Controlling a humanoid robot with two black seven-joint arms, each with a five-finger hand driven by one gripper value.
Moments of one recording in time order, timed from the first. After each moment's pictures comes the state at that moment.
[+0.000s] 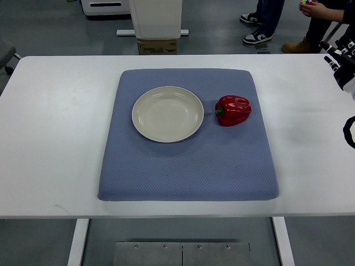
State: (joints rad) left arm -0.01 0.00 -0.21 -0.18 0.05 0.01 -0.15; right arm 0.95 -0.32 0.54 0.30 0.17 0.25 0.28
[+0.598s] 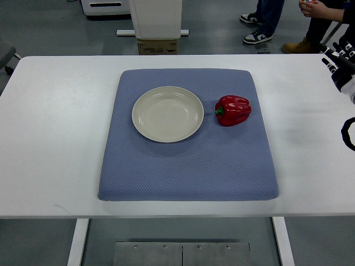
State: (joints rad) left arm -0.01 0.00 -0.21 -0.18 0.04 0.01 -0.15; right arm 0.95 -0.32 0.54 0.30 0.17 0.25 0.28
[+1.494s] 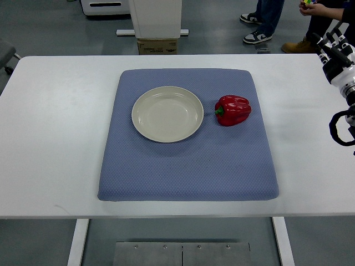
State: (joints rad) left arm -0.01 0.00 -0.21 -0.18 0.04 0.01 -0.15; right arm 0.97 -0.26 0.59 0.30 0.17 0.24 0.33
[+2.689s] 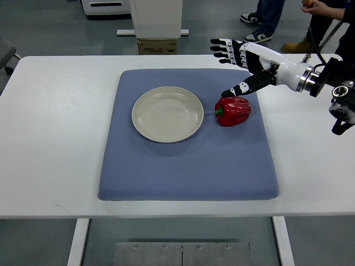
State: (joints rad) left arm -0.01 0.00 -0.21 -0.18 0.04 0.01 -0.15; right arm 1.20 -0.50 0.04 0.95 -0.58 0.28 0.49
